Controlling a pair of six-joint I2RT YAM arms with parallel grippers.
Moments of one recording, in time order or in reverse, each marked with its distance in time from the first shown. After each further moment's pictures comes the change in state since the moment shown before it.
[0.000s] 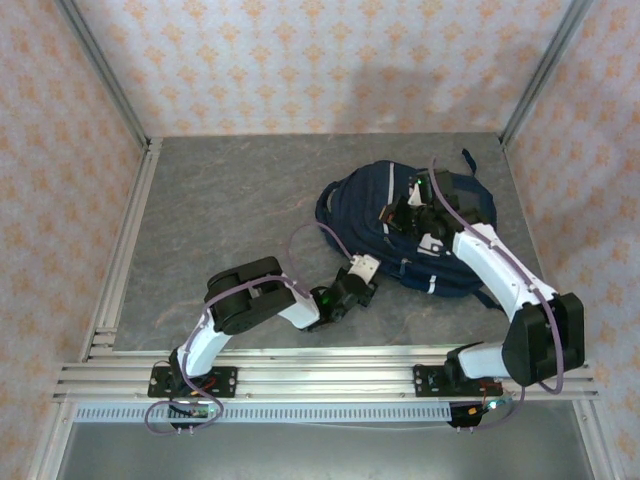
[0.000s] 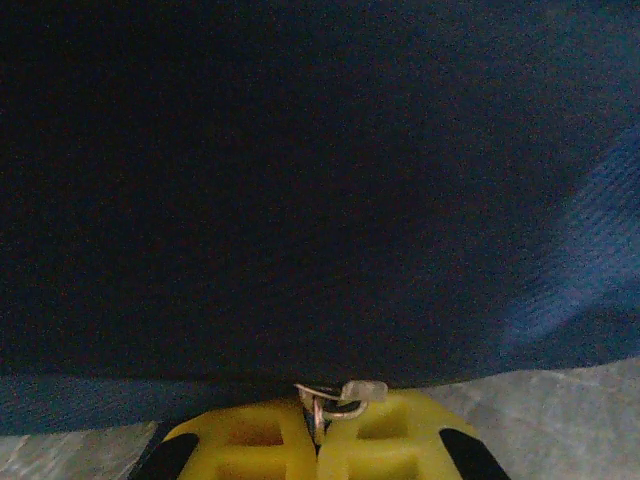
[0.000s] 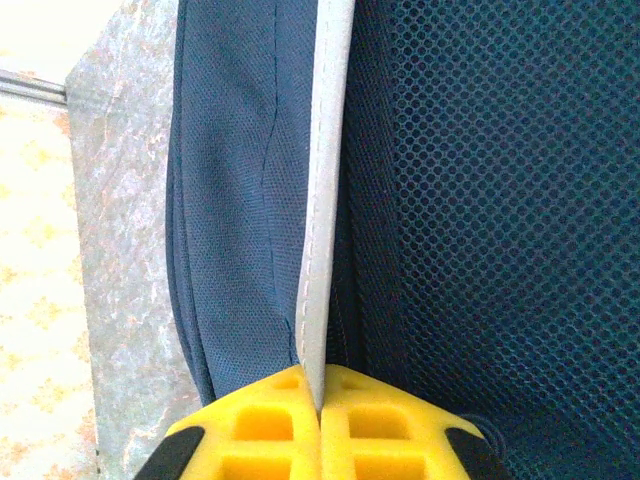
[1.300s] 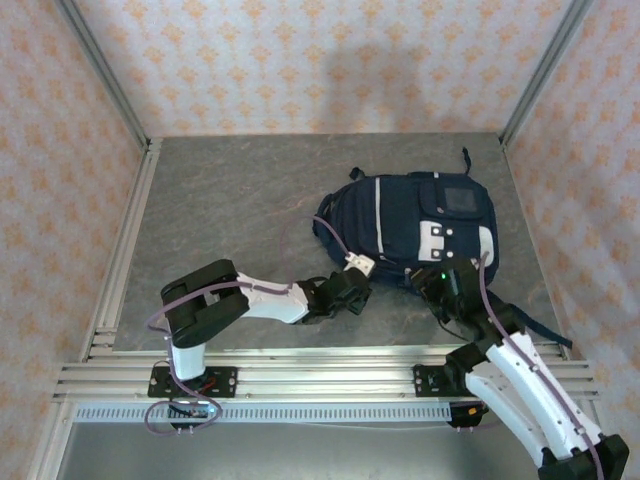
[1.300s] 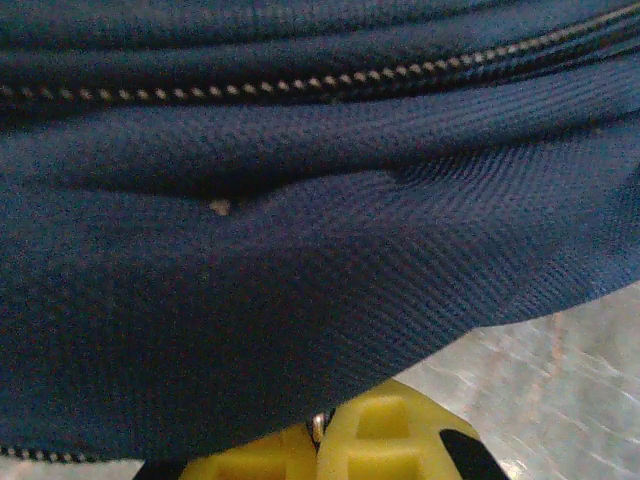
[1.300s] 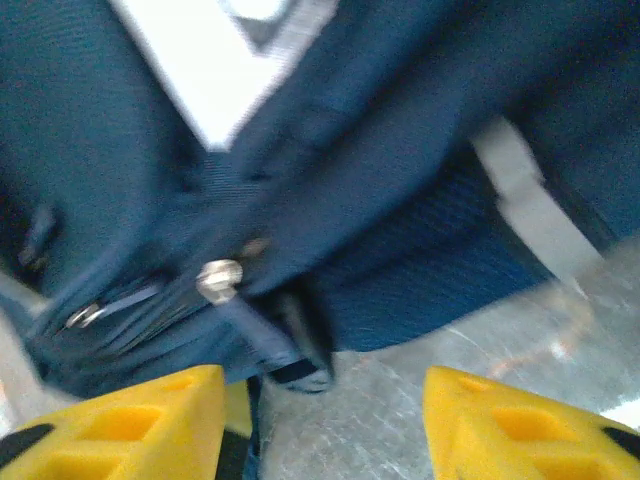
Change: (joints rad) left arm -0.033 -0.286 0.029 -0.630 0.171 -0.231; right arm 0.102 -0.806 -0.596 -0.264 0.369 0.505
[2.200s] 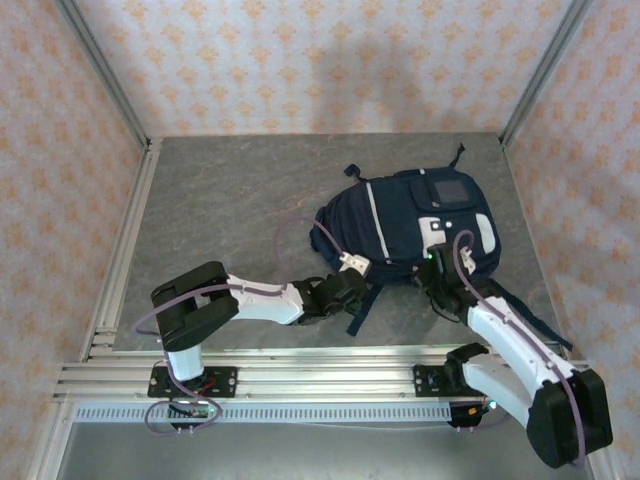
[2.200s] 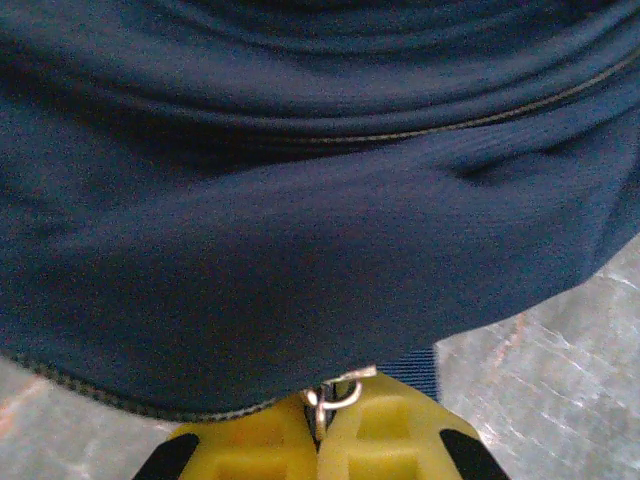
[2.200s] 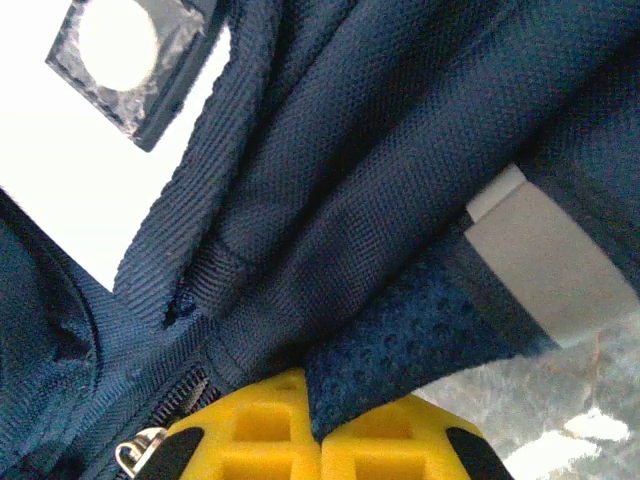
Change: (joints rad) left arm 0.015 -0.053 -0.023 -0.048 0.021 -0.097; right arm -0.089 0.383 0.031 0.250 0.119 -0.143
